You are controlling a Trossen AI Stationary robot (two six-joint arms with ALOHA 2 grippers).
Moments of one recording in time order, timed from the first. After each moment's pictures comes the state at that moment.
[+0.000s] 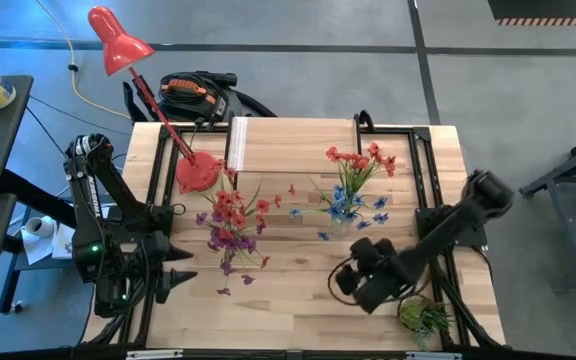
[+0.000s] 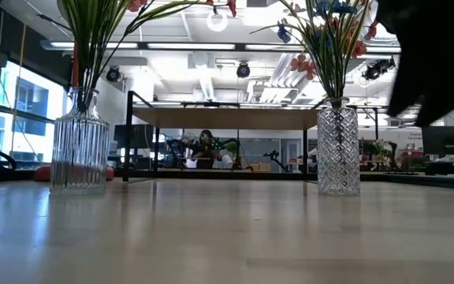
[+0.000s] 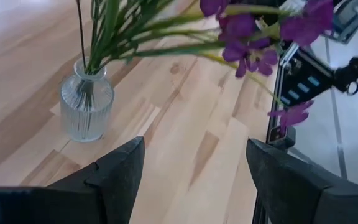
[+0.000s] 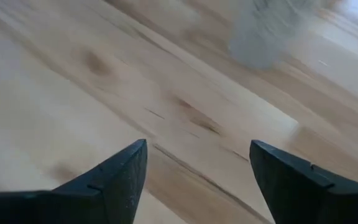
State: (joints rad) left arm -1.26 1.13 0.96 -1.08 -0.97 -1.75; right arm 0.68 1.67 1.11 -0.91 0.56 1.64
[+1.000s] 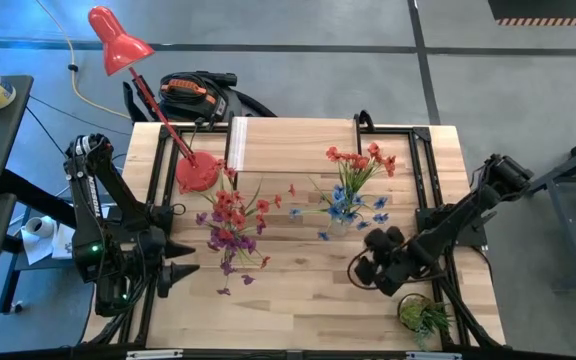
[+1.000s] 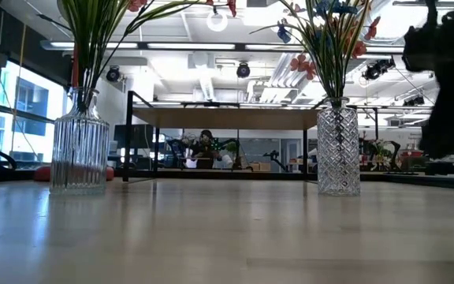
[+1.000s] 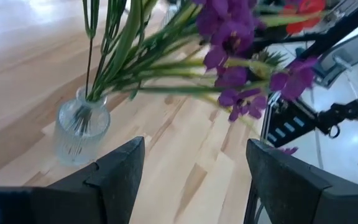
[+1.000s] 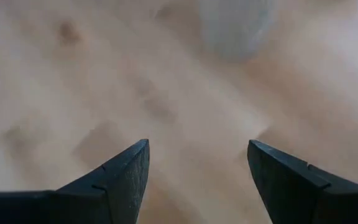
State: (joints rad) left arm -1.26 1.12 0.96 -1.10 -1.10 -1.87; right arm 0.70 1.41 0.70 -0.59 0.54 1.46
